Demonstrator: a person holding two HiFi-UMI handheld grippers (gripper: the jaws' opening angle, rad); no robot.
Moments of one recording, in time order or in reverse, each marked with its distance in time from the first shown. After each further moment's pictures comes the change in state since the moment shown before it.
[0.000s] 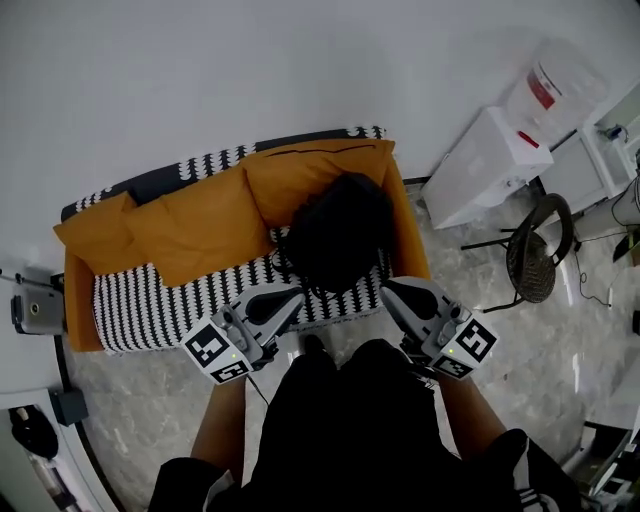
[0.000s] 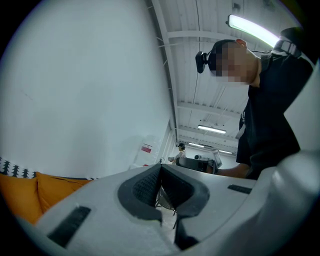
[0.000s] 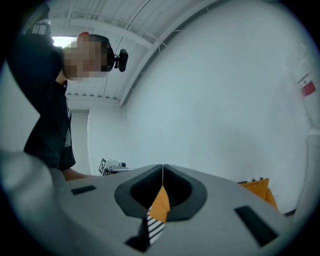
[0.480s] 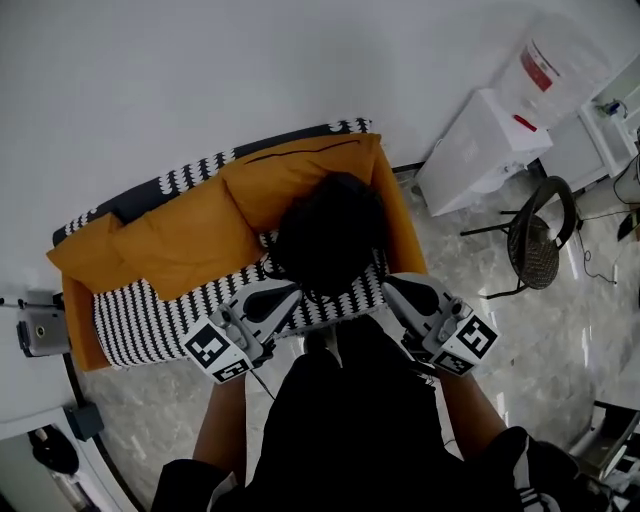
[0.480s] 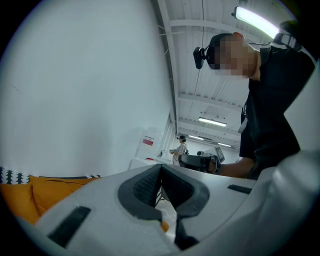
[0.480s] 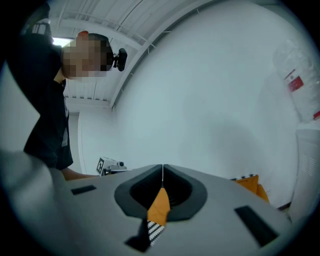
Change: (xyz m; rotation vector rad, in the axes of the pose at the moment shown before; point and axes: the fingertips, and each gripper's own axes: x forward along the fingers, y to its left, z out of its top) left arm 0.057 0.038 -0.013 0.015 0.093 -0.015; right arm -0.008 -0.065 0.001 0.074 -0.027 -0.076
